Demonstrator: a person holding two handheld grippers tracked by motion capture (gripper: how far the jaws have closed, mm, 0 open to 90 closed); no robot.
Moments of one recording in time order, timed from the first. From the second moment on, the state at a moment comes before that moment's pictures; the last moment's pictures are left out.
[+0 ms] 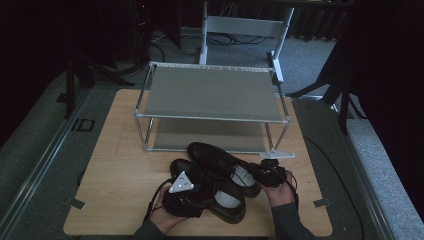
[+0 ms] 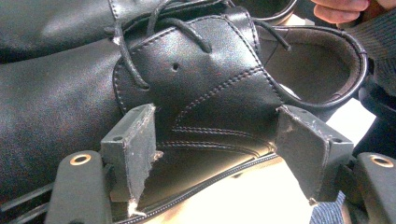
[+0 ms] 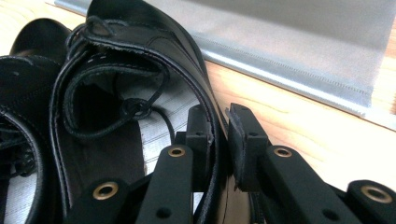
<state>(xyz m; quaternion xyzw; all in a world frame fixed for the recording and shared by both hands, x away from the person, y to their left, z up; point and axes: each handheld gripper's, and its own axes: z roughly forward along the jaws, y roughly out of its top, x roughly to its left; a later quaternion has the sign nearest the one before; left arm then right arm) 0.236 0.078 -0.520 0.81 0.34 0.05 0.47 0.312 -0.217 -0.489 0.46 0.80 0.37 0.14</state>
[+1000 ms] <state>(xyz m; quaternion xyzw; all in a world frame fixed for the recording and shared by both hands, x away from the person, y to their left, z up) 0.236 0.100 -0.511 0.79 0.36 0.09 0.49 0.271 -0.180 -0.477 0.32 0.86 0.37 0.12</state>
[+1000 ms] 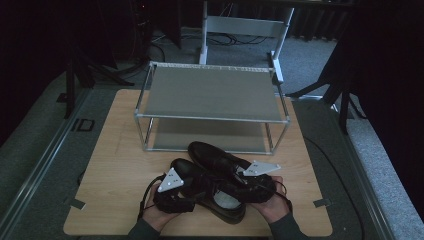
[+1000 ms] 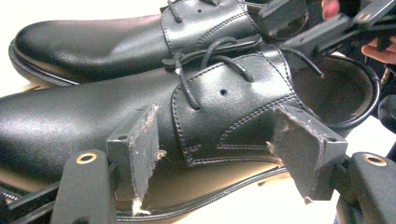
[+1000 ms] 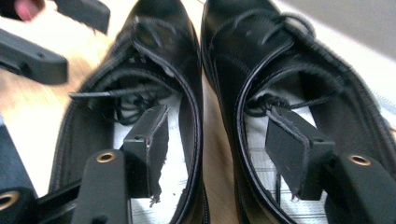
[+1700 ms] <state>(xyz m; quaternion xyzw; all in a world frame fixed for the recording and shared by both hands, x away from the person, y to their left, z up) 0.239 0.093 -0.527 0.80 0.36 0.10 0.46 0.279 -0.178 -0.485 0.31 0.88 0.34 0.12</state>
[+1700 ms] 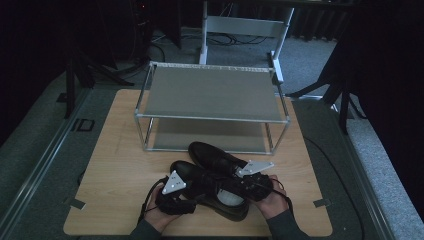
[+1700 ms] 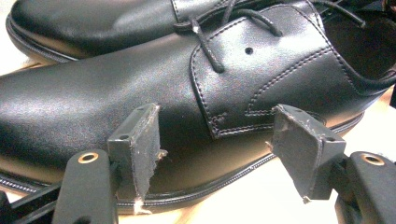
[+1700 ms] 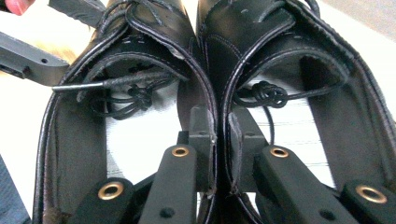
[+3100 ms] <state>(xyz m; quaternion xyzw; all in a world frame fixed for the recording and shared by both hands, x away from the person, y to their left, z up) 0.279 0.017 -0.530 0.81 0.31 0.07 0.49 0.261 -0.255 -0.483 0.41 0.84 0.33 0.15</state>
